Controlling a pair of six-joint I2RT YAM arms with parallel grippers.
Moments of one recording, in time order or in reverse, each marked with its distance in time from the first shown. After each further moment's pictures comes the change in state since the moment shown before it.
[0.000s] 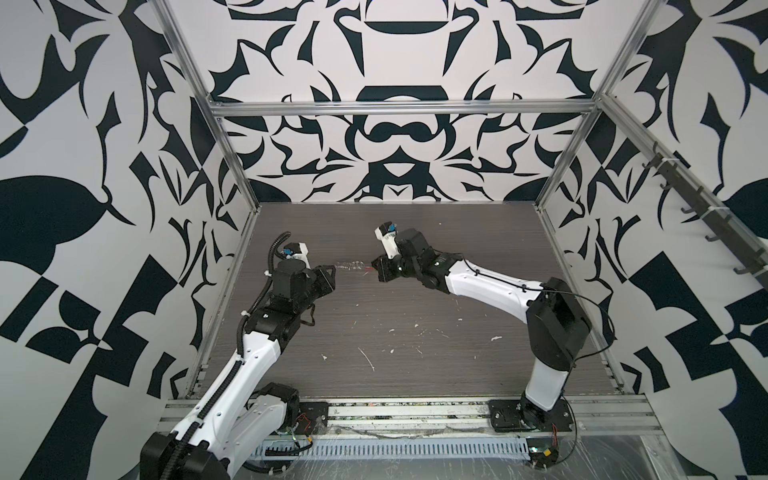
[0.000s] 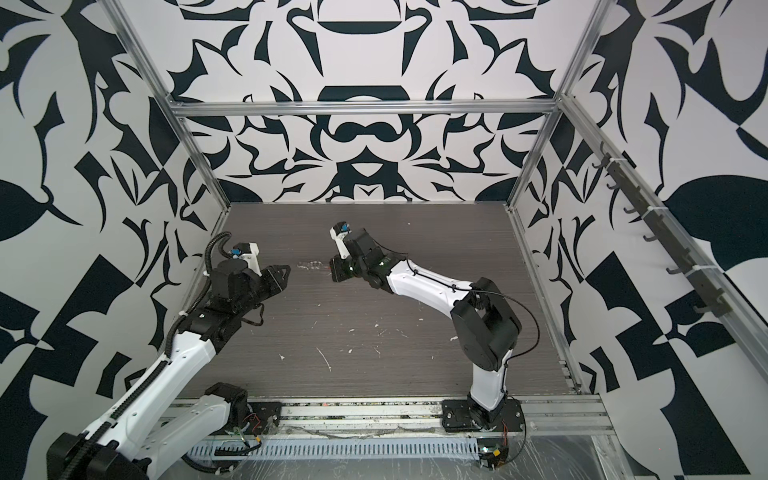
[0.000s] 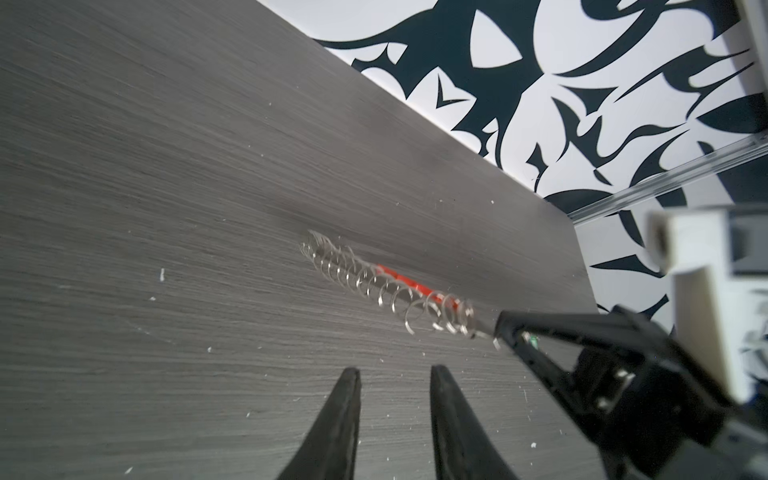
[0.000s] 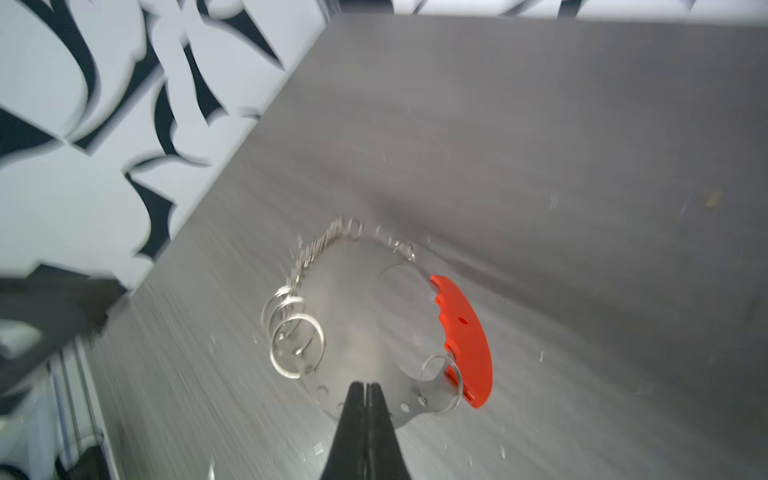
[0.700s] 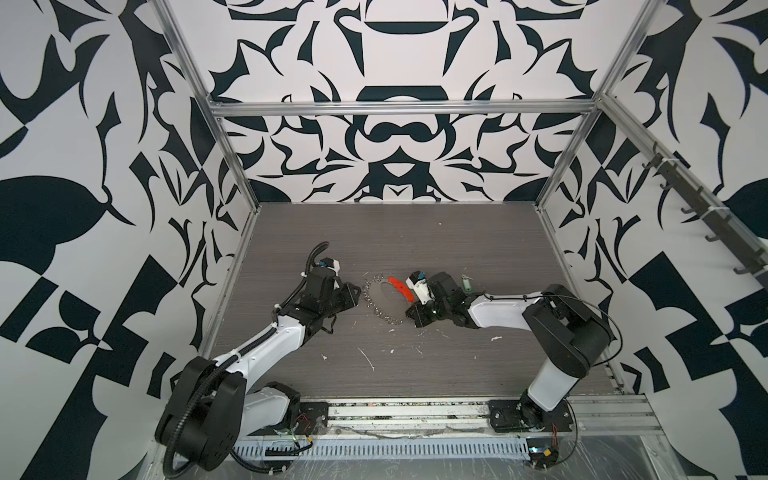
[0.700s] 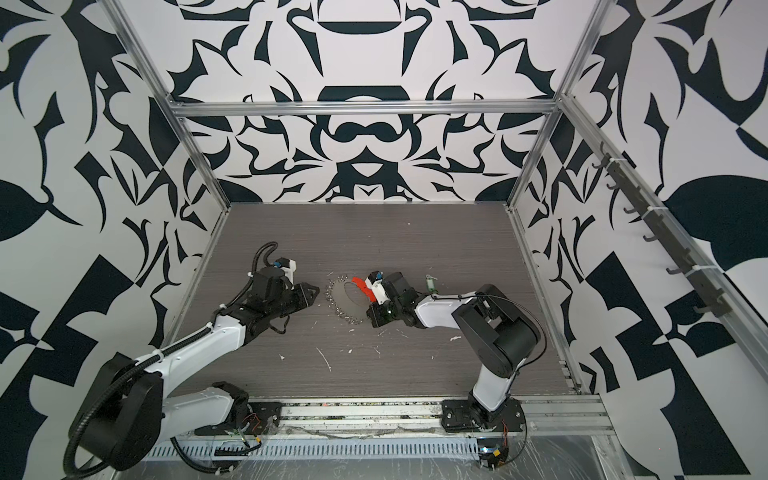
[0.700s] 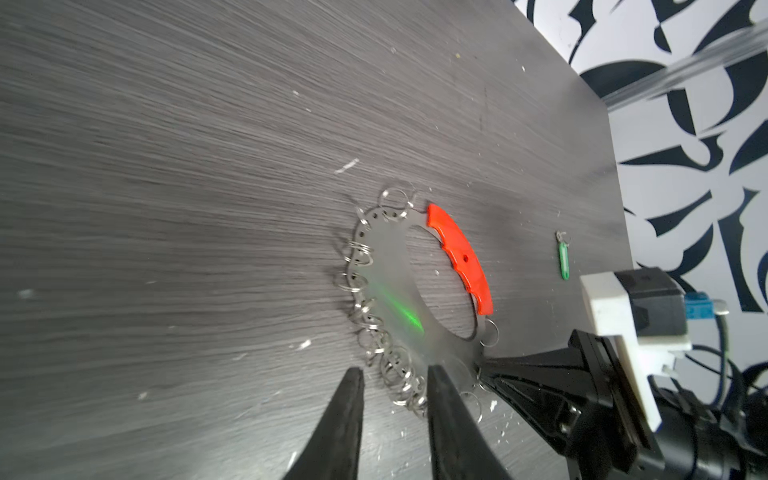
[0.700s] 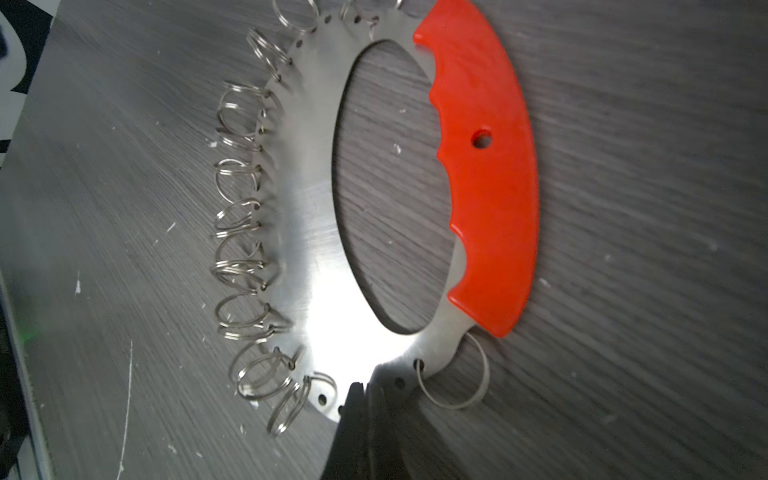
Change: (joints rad) left arm -0.149 0.301 -0.095 0.231 0.103 -0.031; right arm -0.109 -0.097 -0.524 0.245 -0.140 -0.075
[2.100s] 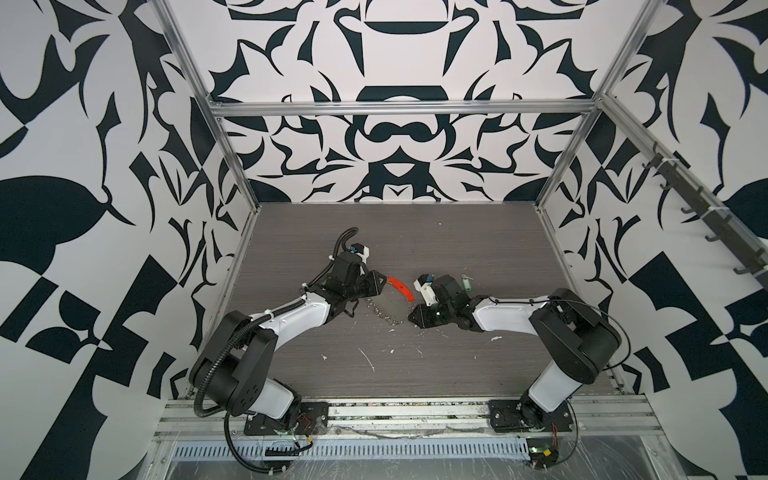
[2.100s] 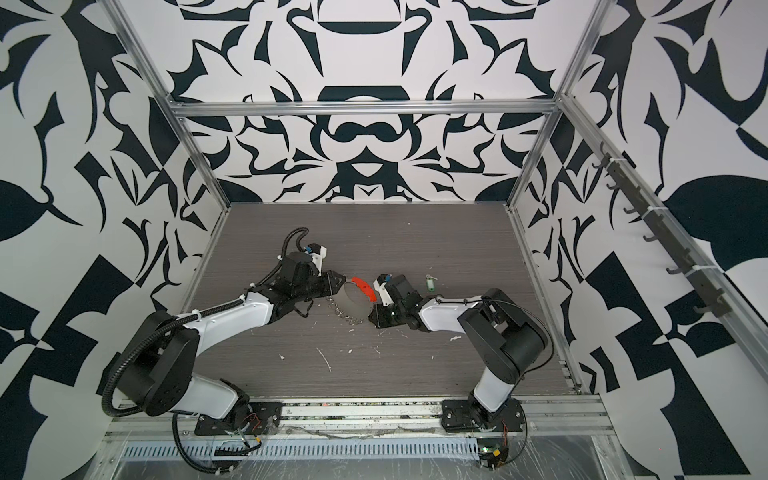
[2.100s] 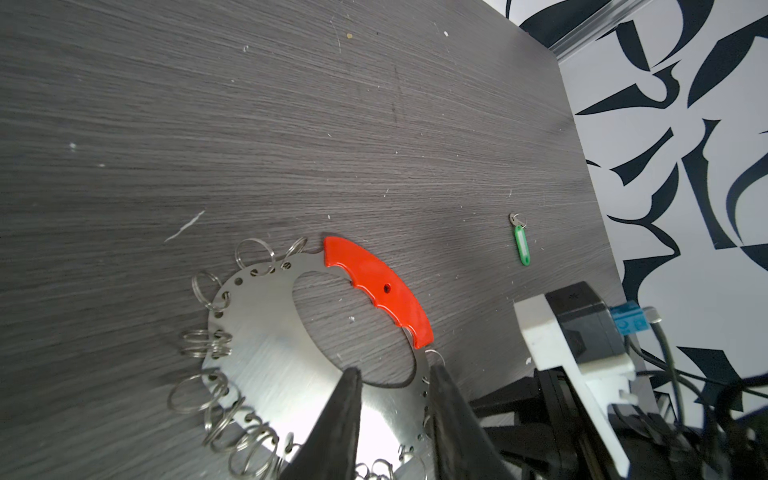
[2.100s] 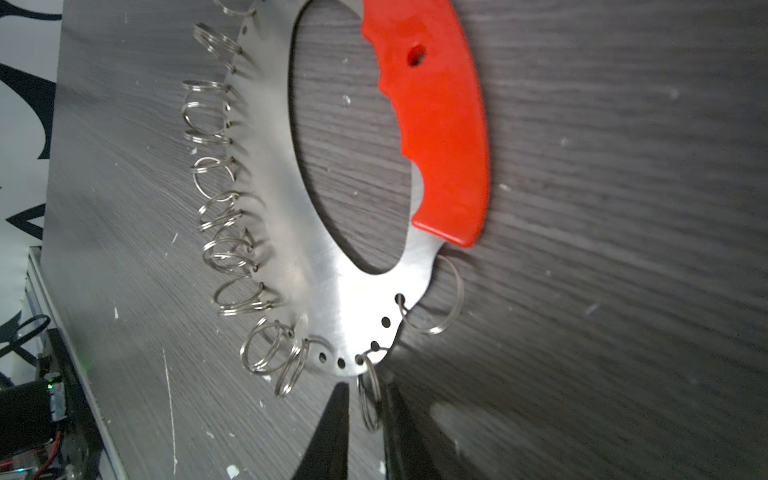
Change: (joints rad) left arm -0.100 0.248 0.187 0.097 0.041 0.061; right arm -0.001 -0.044 -0.042 -0.037 -0.007 0.220
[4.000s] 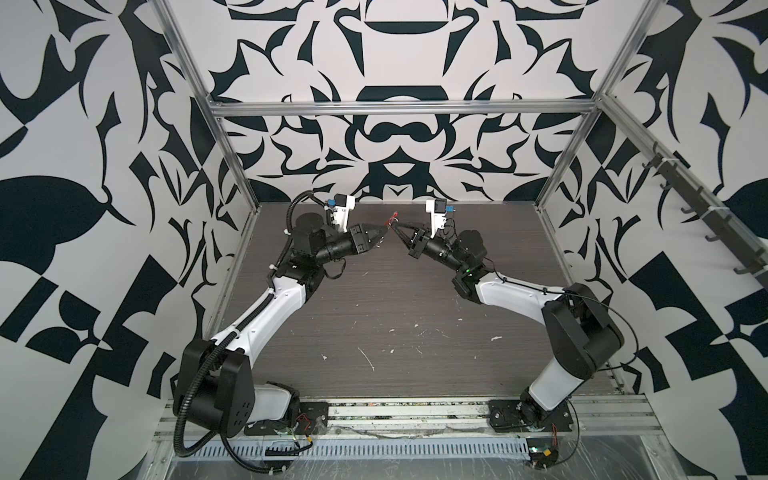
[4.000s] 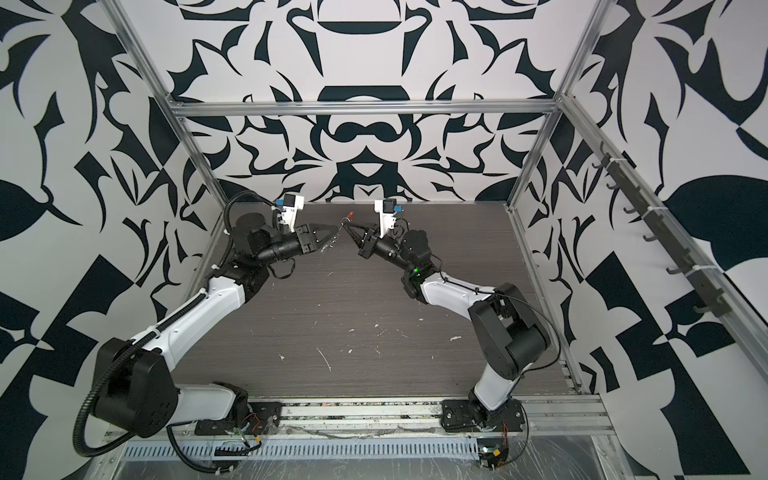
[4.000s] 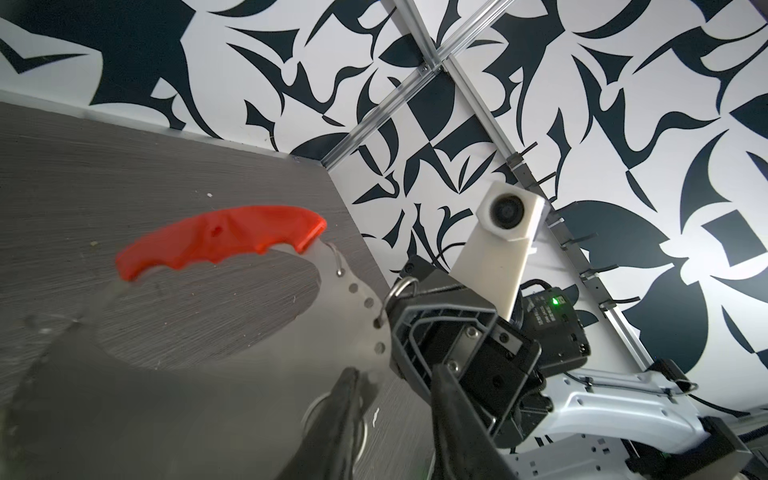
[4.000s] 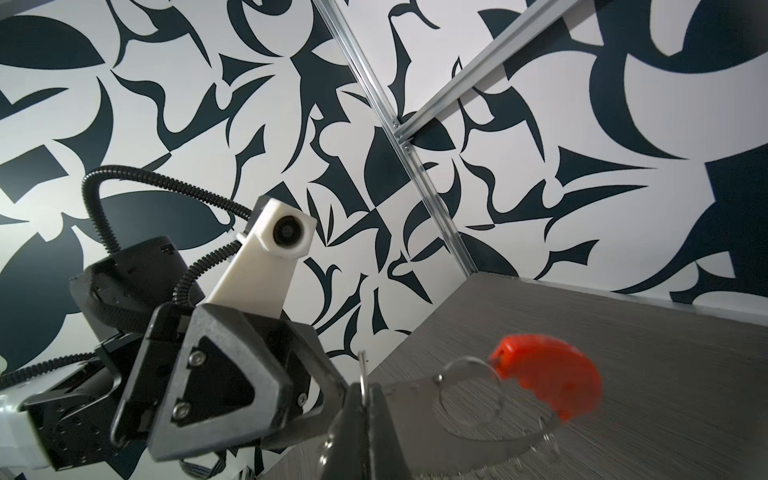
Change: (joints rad) left arm 0.182 -0.126 0.221 0.204 0.527 -0.192; right arm -0.101 0.014 0.278 0.895 -0.164 0.169
